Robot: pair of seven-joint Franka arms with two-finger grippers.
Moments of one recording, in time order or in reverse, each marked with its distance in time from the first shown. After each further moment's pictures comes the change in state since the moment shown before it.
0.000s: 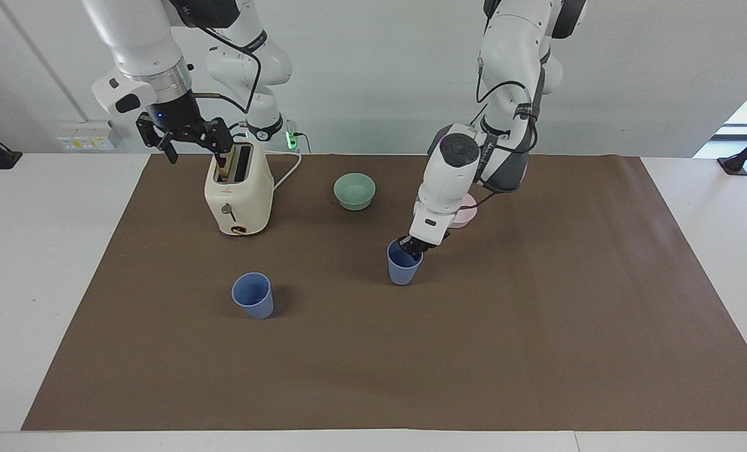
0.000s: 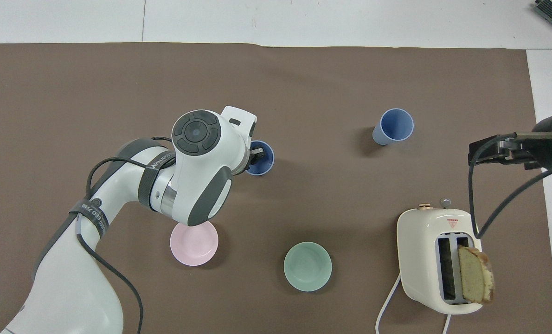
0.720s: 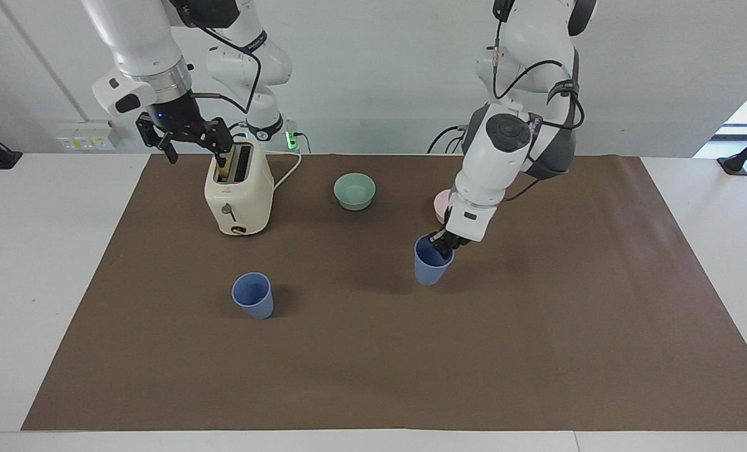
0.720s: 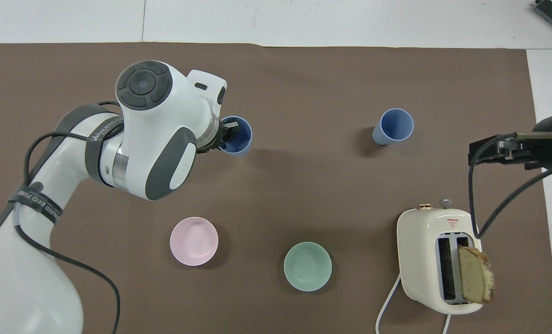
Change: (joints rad) left arm 0.081 -0.007 0.001 0.161 0.000 -0.189 0.072; right arm 0.000 0.000 0.000 0.000 0.000 0.000 0.000
